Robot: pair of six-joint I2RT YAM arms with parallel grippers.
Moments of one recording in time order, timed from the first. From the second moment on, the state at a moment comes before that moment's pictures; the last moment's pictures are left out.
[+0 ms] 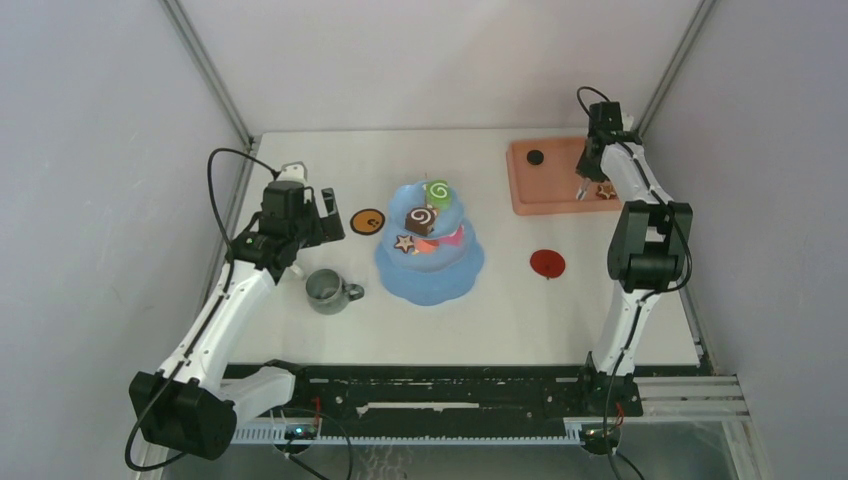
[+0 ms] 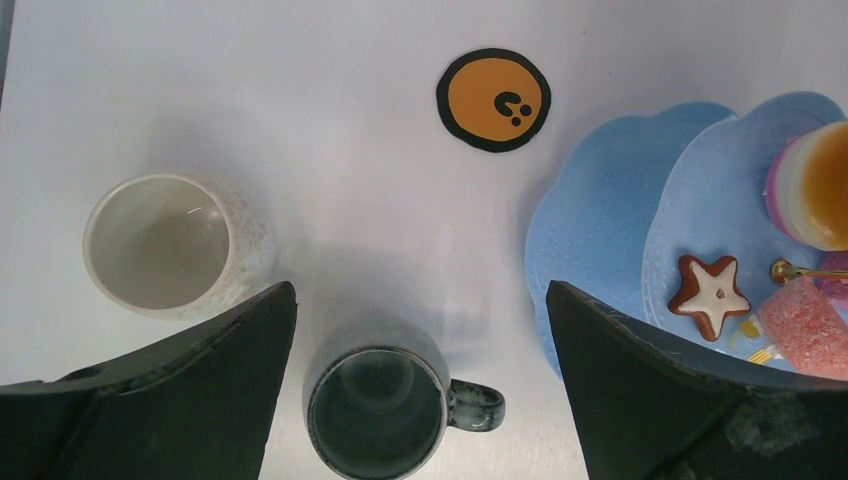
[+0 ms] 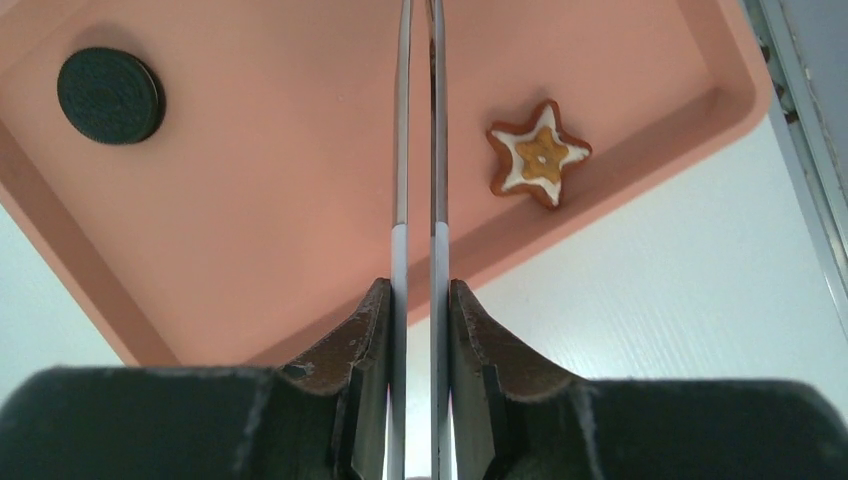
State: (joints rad) left arm -0.23 1.09 0.99 -0.58 -0.20 -0.31; right arm -0.06 2.06 1.79 -0.69 0.26 0.36
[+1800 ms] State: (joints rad) left arm -0.23 1.11 0.99 -0.56 -0.18 -0.31; right arm -0.11 2.03 1.74 -0.69 0.25 0.33
